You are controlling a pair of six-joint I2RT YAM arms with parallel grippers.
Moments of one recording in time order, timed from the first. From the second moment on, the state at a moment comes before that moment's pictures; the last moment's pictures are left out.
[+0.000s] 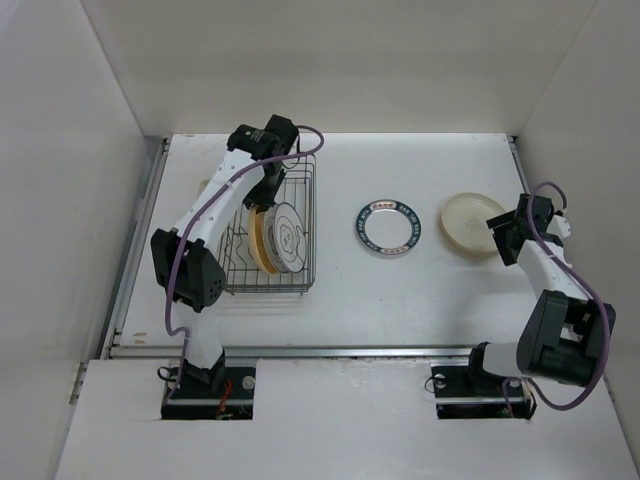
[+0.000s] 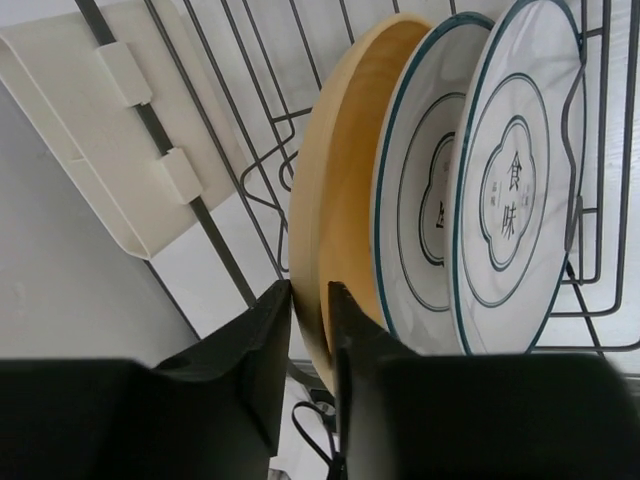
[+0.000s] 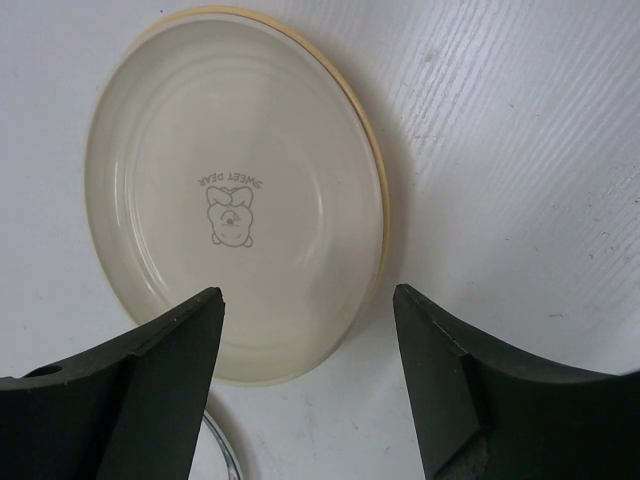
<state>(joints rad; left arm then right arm) -0.44 1.89 1.98 -1.41 -0.33 -0.02 -0.29 1.33 0.81 -0.33 0.20 0.94</state>
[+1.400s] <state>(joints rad) -0.52 1.86 2.28 -0.94 -0.88 0.21 0.11 1.29 1.01 -0.08 -0.27 0.62</state>
